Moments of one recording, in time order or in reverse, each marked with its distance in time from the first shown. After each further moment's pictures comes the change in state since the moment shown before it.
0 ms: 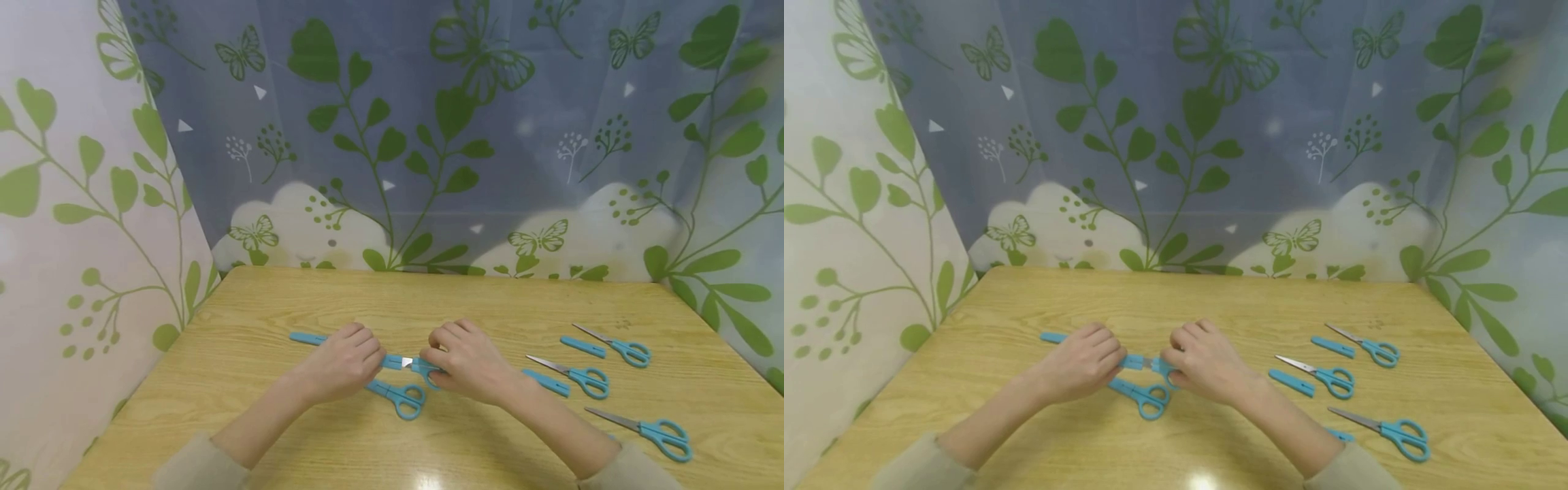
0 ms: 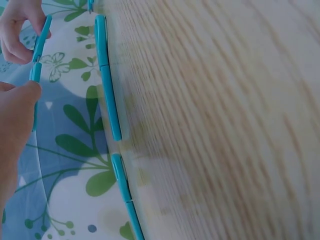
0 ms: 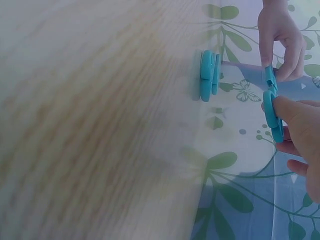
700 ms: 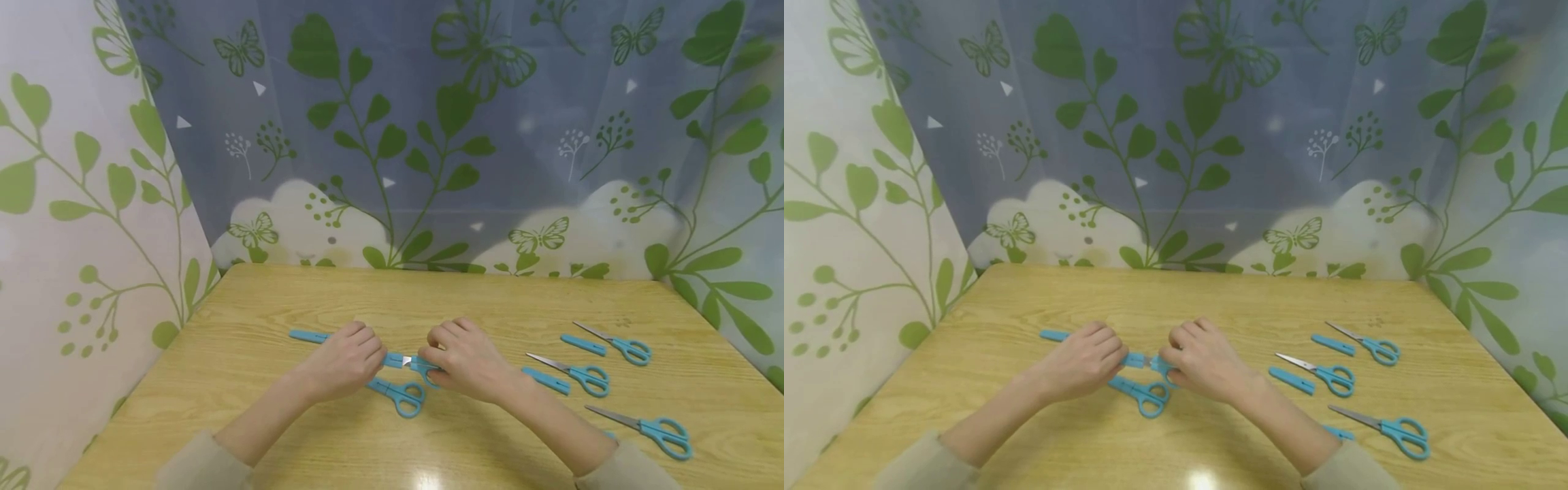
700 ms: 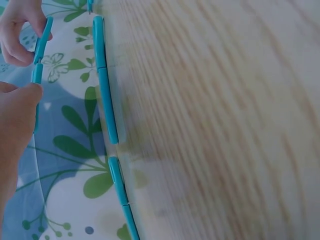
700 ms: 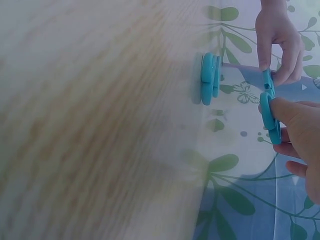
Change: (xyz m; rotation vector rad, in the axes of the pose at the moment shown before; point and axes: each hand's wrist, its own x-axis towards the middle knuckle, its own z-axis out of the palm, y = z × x) left_hand 0.000 0.002 0.002 0.027 -0.052 0.009; right_hand 0.001 0.000 0.004 -0.022 -0.012 -0.009
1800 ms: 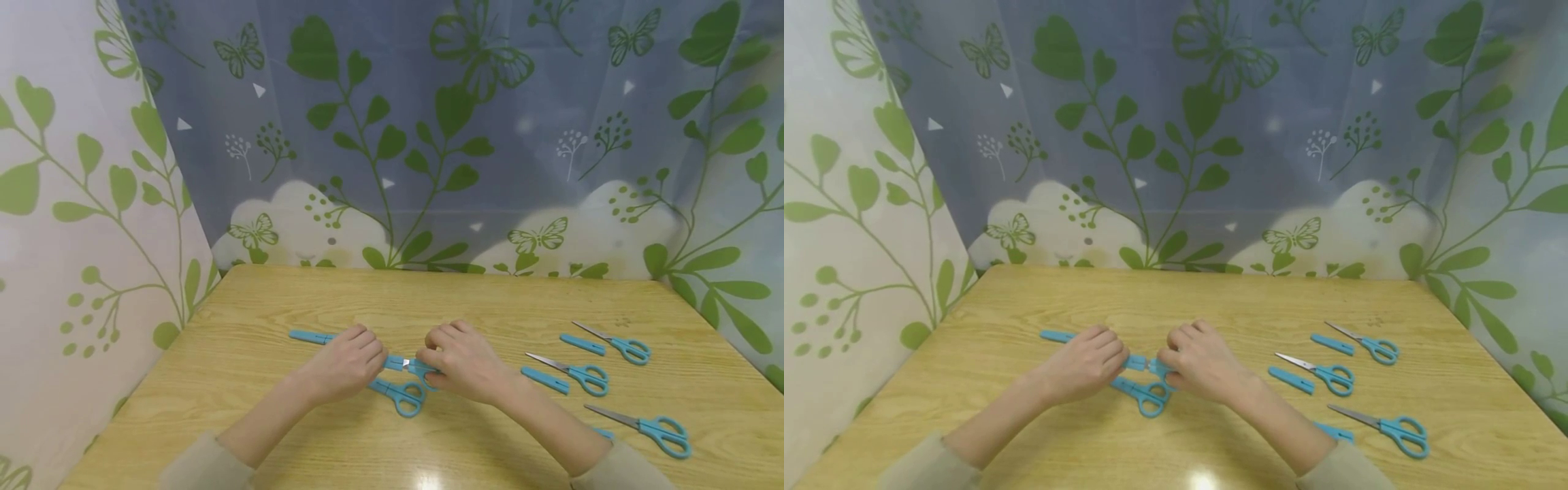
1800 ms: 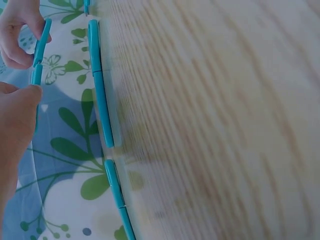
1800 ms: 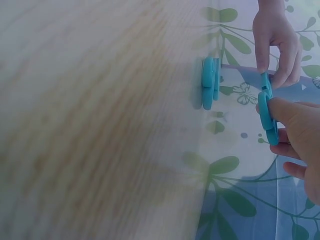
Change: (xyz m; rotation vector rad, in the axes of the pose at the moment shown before) left_hand 0.000 0.005 -0.004 0.030 -0.061 0.004; right_hand 0.000 -0.004 -0.002 -0.005 -0.081 0.019
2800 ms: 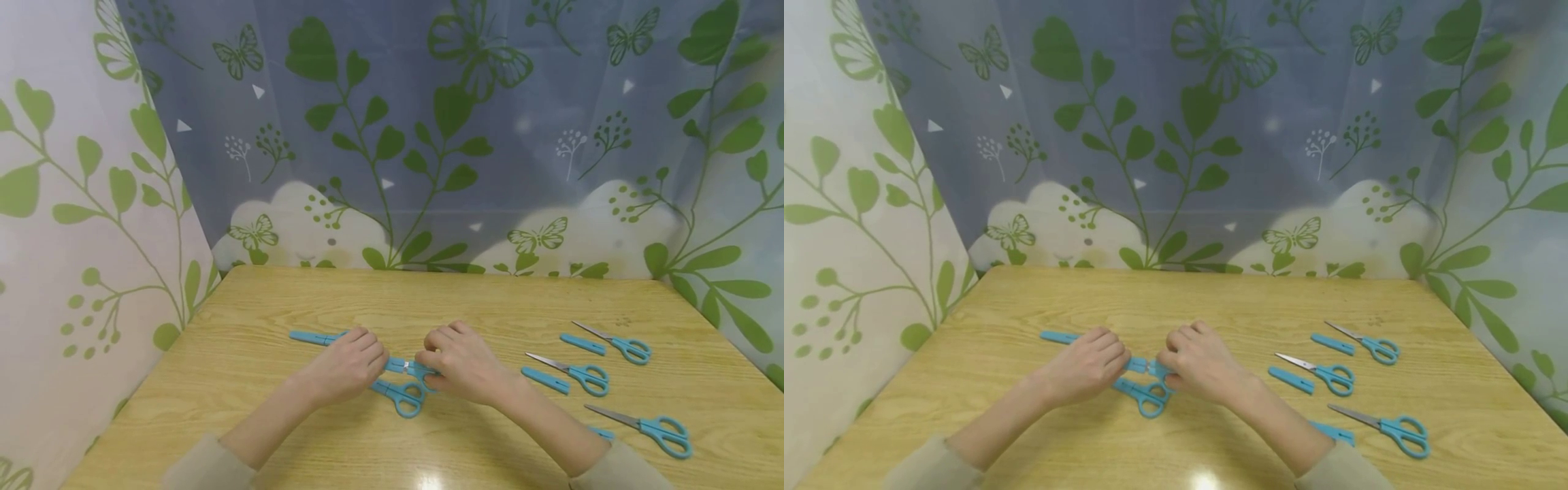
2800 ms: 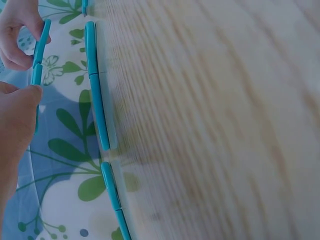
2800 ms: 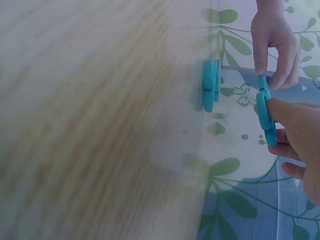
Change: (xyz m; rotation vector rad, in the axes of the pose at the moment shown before) left_hand 0.000 0.002 0.005 -0.026 0.046 0.009; right_hand 0.001 -0.001 0.001 -0.003 -0.001 -0.002
